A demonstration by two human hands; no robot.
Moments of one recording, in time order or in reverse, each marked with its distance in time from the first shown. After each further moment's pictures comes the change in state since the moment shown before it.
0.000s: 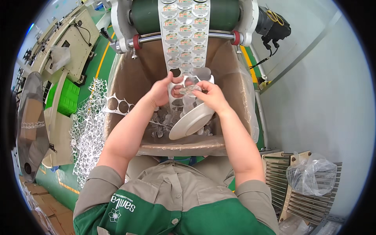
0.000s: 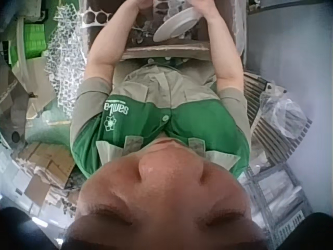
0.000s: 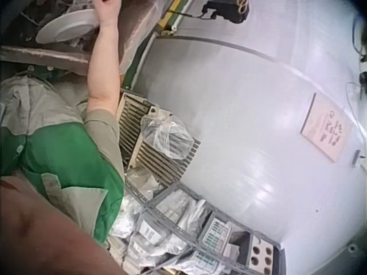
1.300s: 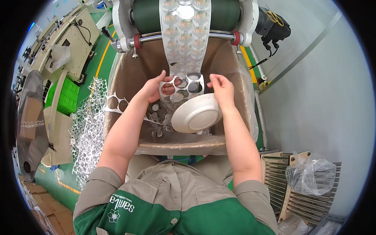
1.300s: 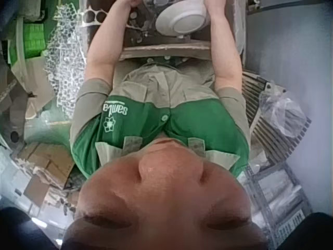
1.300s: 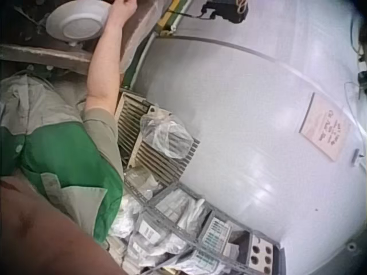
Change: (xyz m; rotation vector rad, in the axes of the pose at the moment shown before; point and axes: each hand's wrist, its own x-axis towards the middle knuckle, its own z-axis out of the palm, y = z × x) left_hand -0.005 0.014 -0.045 -0.024 0.083 -0.005; right_hand 0.005 -0.002 -0.017 -0.129 0.507 -0.035
